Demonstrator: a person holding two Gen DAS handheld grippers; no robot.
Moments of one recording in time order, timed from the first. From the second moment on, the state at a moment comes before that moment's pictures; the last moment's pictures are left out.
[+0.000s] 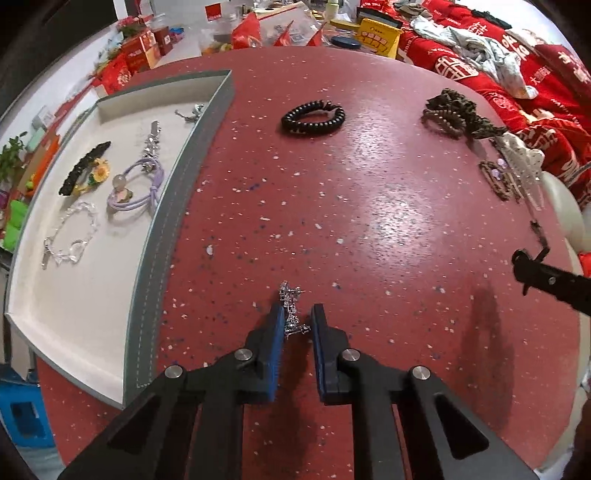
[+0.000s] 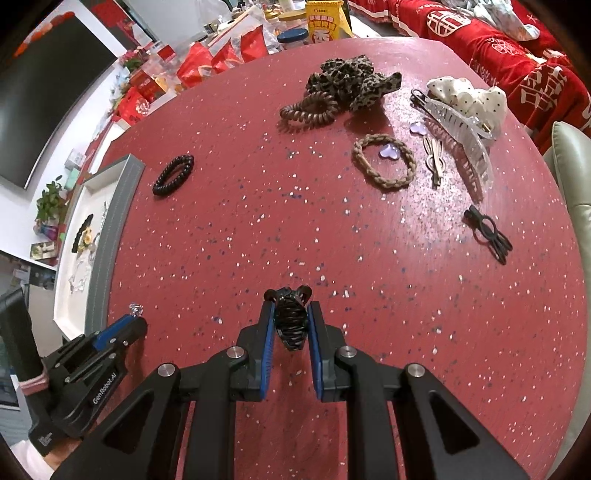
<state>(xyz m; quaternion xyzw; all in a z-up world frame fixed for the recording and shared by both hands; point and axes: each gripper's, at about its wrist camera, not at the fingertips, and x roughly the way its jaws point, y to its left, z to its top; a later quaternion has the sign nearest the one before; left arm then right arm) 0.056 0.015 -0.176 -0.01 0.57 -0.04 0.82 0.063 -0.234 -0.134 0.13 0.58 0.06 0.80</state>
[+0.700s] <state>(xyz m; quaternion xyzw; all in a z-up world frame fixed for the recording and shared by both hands) 0.028 0.018 -0.120 -0.03 0.57 -0.08 0.82 0.042 -0.229 -0.108 0.15 0.60 0.06 0.78</state>
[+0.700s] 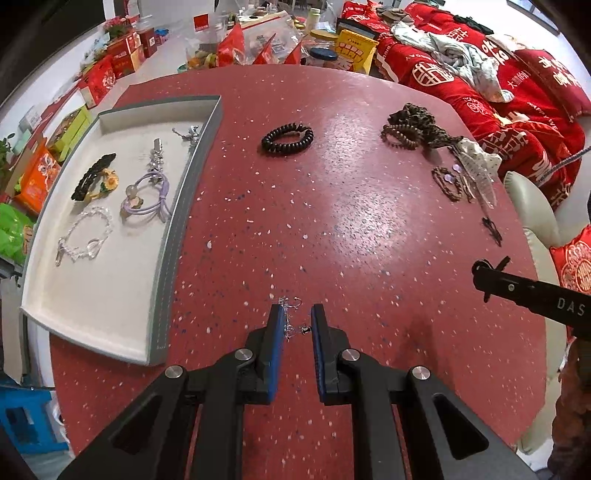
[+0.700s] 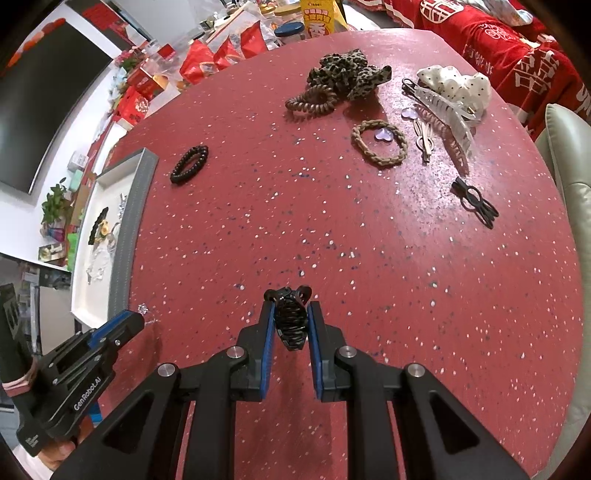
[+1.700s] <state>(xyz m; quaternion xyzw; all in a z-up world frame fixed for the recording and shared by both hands) 0.014 0.134 -0.057 -0.09 0.54 -0.01 0.84 0.062 -0.104 -0.044 0.07 0.60 0.15 0.78</state>
